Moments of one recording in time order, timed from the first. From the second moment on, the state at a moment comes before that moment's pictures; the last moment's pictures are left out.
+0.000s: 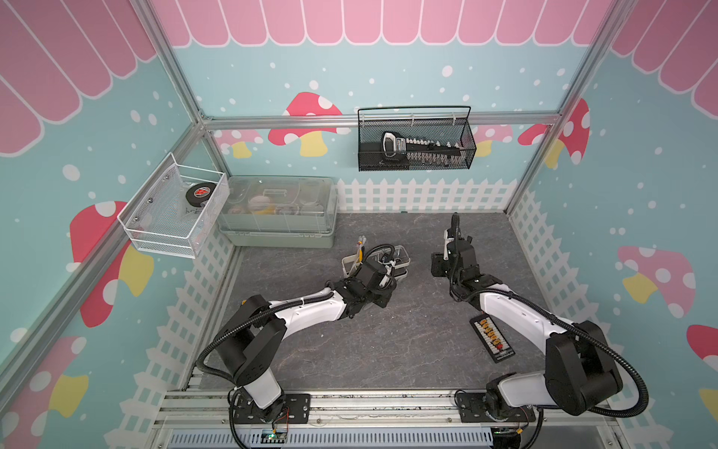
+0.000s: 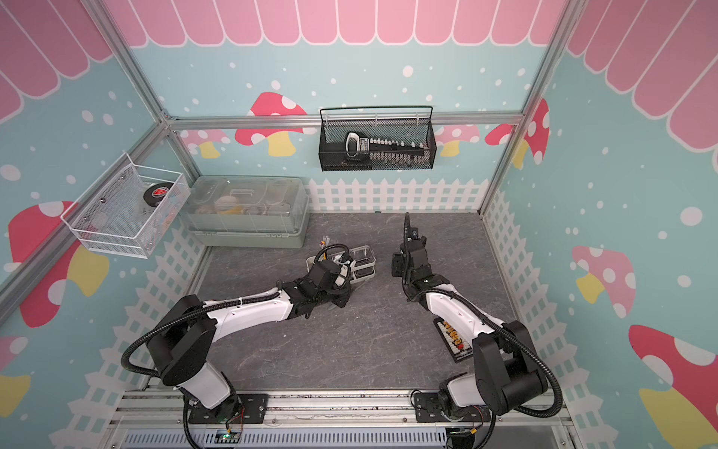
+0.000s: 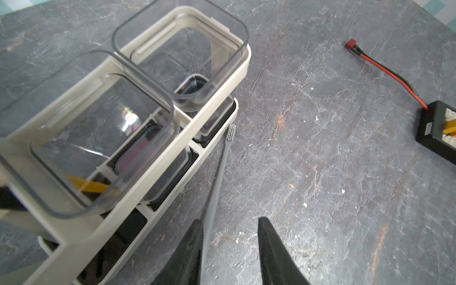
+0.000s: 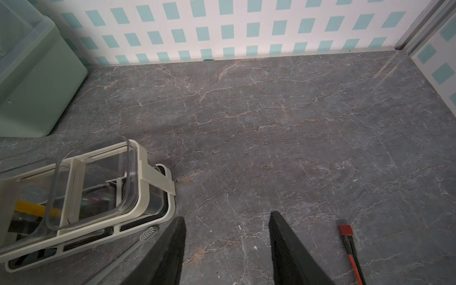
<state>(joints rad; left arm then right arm) -0.79 1.68 1.02 -0.08 -0.07 -0.15 0.37 1.40 0.85 -0.03 0.22 0.26</state>
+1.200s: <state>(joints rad) -0.79 1.88 1.06 -0.08 -0.11 -0.13 0.33 1.36 0.72 -0.09 0.17 0.28</state>
